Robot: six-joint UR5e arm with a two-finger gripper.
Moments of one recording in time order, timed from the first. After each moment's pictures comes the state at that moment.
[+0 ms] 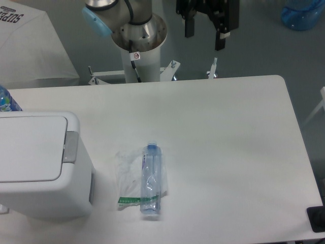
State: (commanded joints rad) arm 2.71 -1.43 -1.47 -1.45 1.32 1.58
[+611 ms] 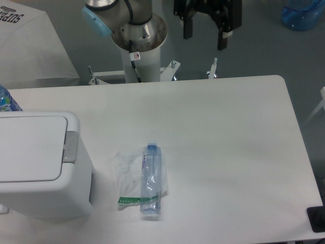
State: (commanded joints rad) arm 2.62 -1.45 -1.46 -1.38 1.33 1.12
